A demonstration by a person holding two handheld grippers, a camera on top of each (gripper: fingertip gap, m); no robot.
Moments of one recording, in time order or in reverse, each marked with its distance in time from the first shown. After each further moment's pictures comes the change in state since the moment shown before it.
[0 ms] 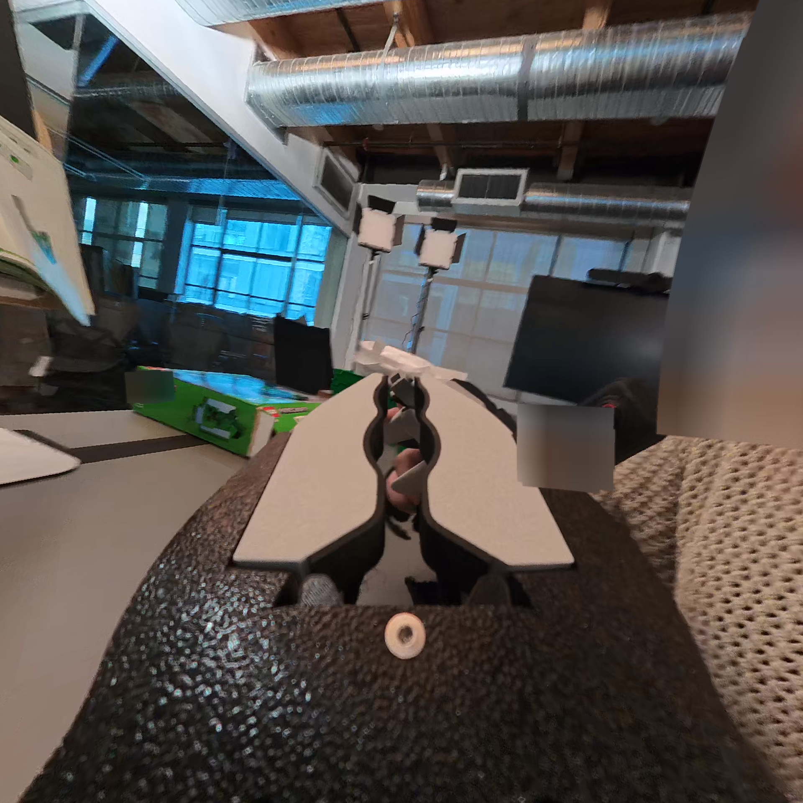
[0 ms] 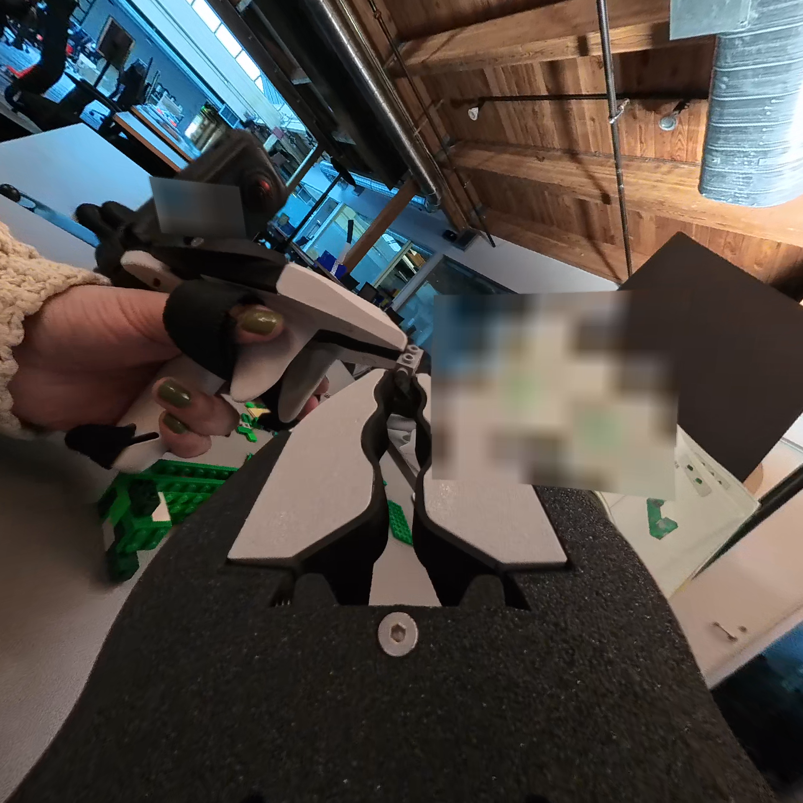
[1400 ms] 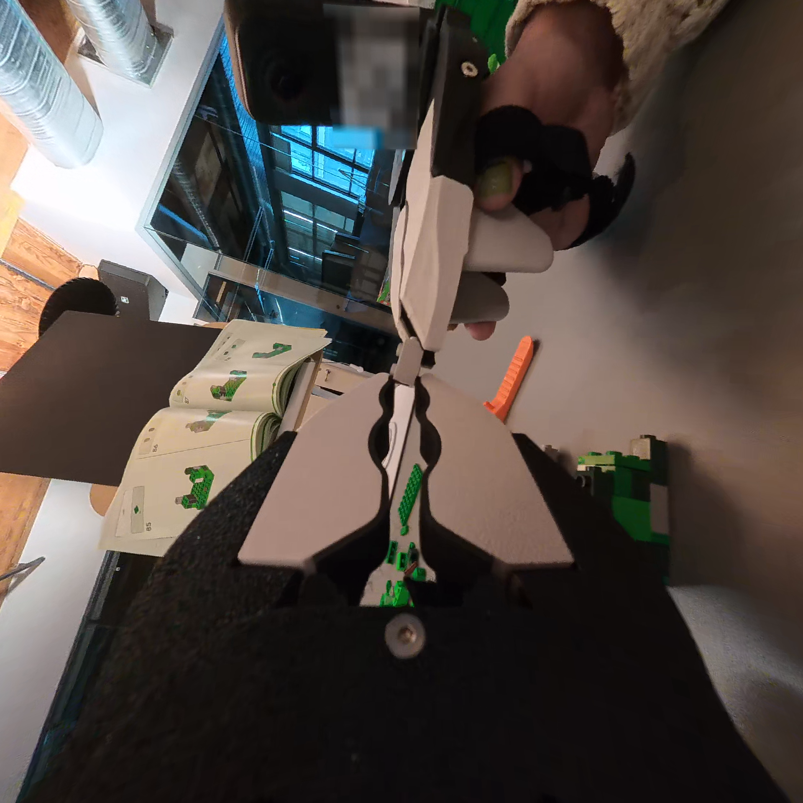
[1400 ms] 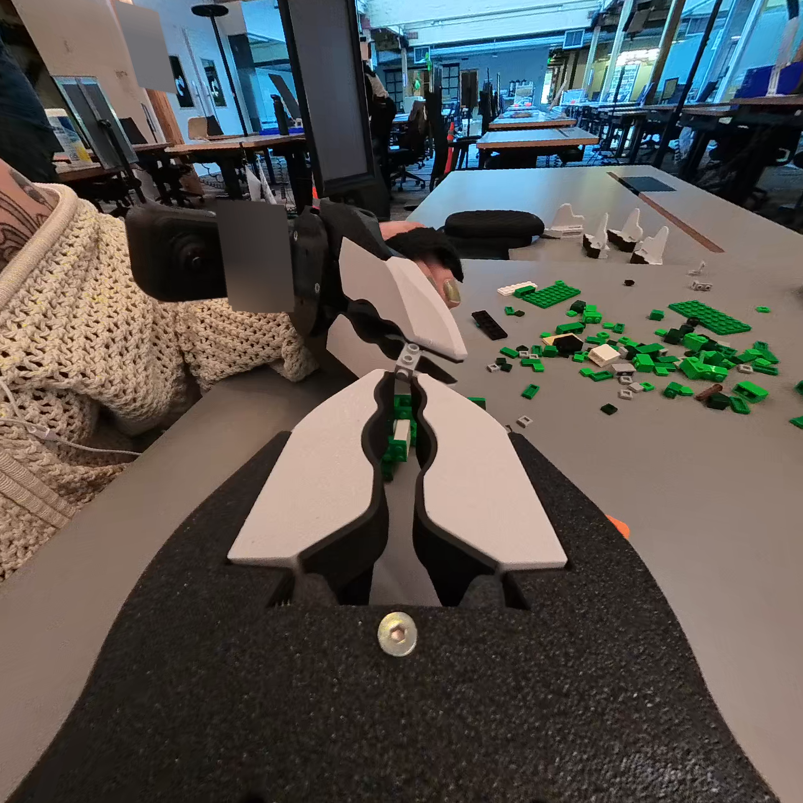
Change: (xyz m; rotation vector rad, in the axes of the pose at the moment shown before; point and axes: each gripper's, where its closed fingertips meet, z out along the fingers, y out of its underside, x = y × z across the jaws) left arm -0.030 0.063 -0.039 -0.677 -0.137 1.495; right arm -0.060 0.031 -0.020 -0.122 -0.819 0.833
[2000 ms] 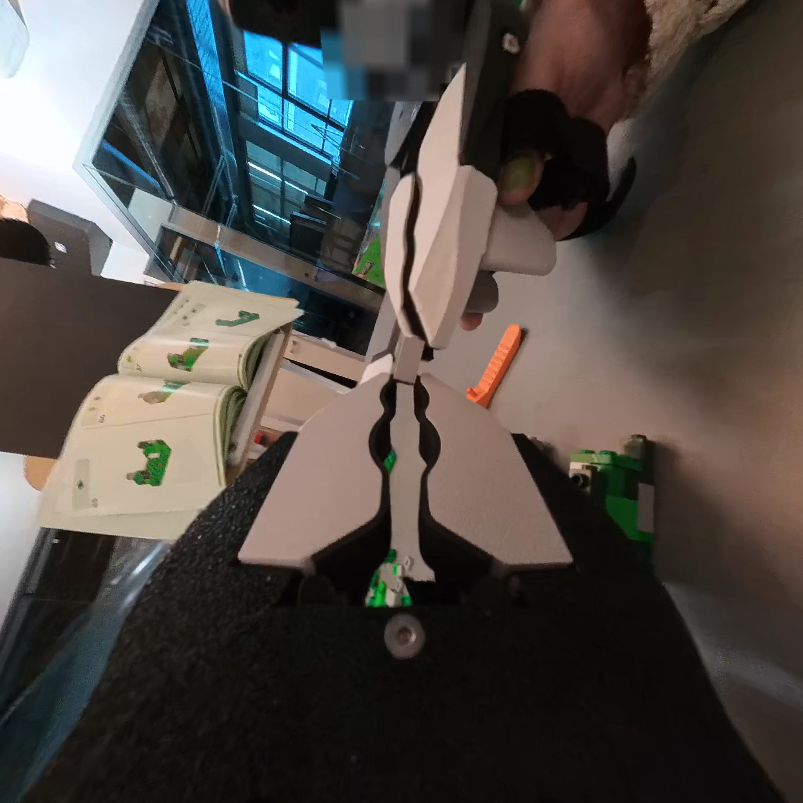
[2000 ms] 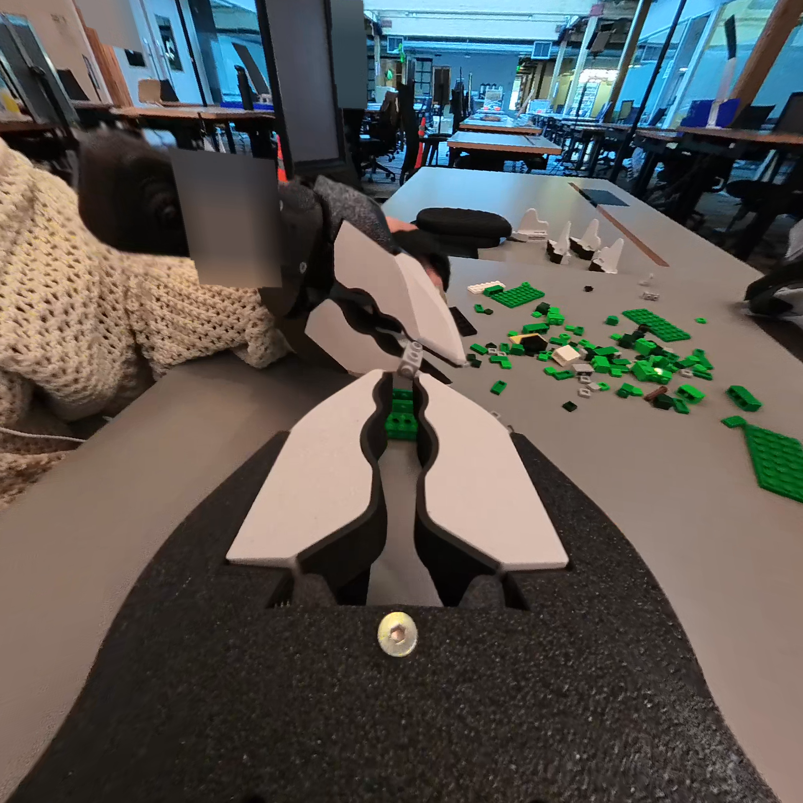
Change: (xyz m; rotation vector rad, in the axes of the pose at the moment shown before) left arm 0.005 0.011 0.001 -0.072 0.061 -0.103; right arm 0.009 0.004 -0.001 -0.016 0.078 -0.087
